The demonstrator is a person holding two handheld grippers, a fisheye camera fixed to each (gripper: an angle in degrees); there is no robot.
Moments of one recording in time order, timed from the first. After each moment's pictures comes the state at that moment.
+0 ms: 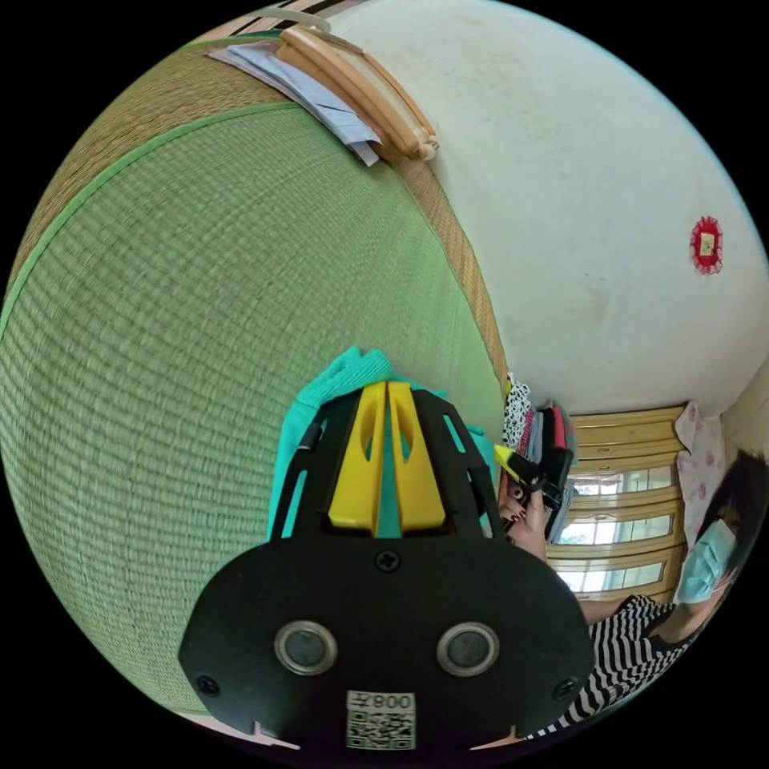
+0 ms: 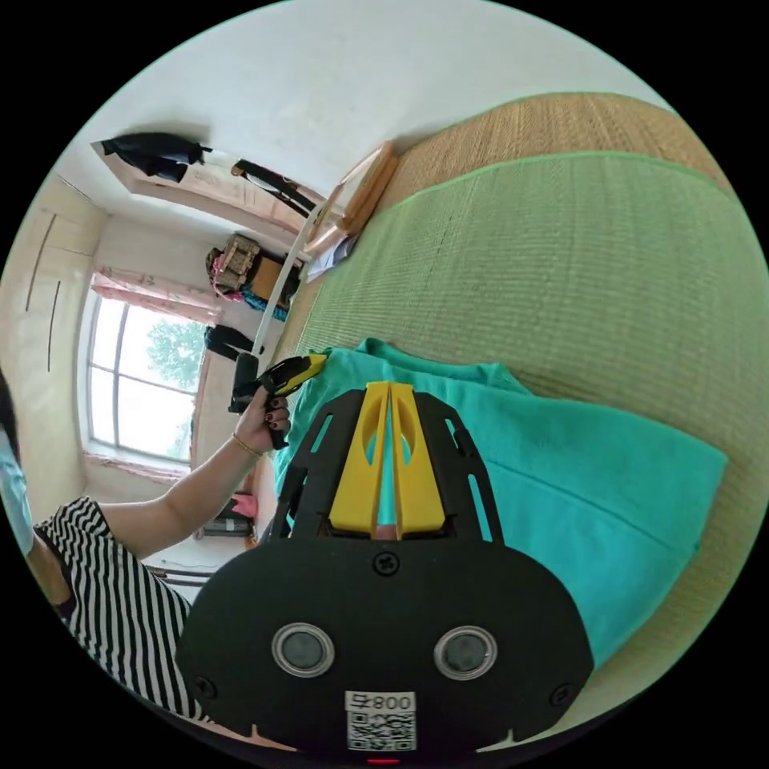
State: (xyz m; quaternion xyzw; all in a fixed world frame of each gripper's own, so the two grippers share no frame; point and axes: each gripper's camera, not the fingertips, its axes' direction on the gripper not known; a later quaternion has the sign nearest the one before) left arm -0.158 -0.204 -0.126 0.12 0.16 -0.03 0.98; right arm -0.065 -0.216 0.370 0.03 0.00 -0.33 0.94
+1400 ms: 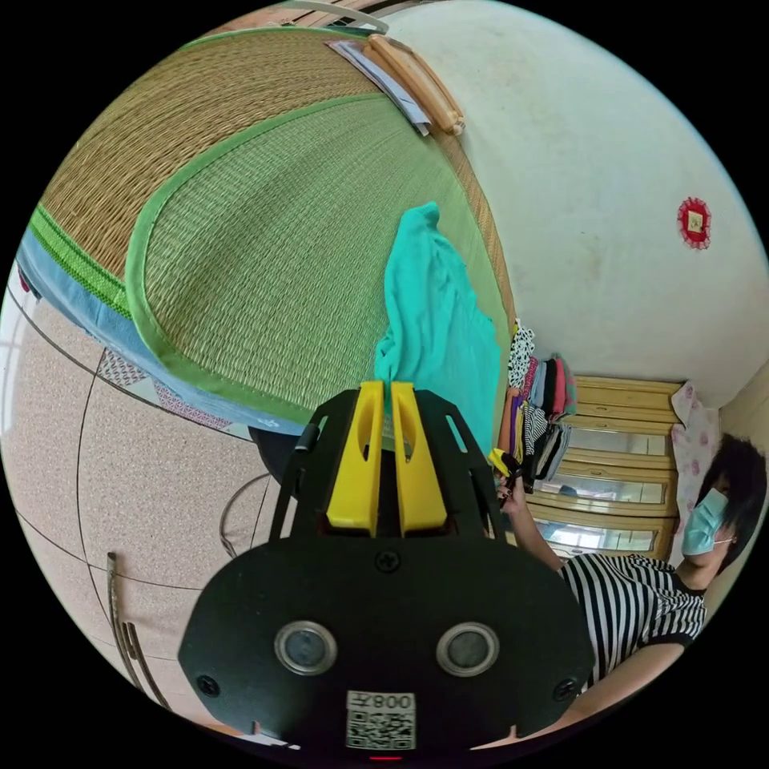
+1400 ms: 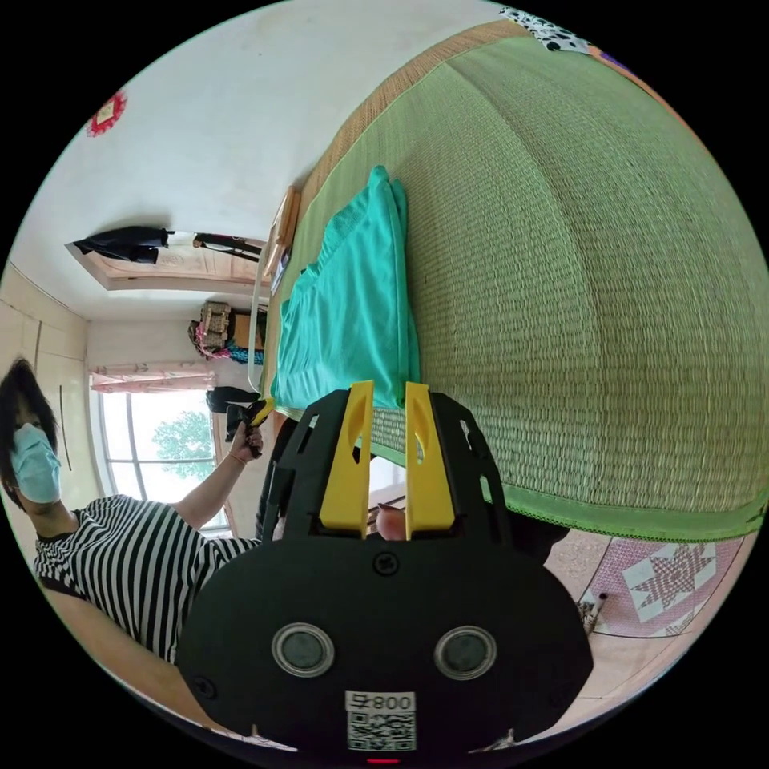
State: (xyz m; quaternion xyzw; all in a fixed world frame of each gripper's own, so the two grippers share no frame) left arm -0.218 0.093 -0.134 0.06 0.15 -0.05 0.99; right arm 0.234 0.027 0.174 0.04 -0.04 -0.16 0.99
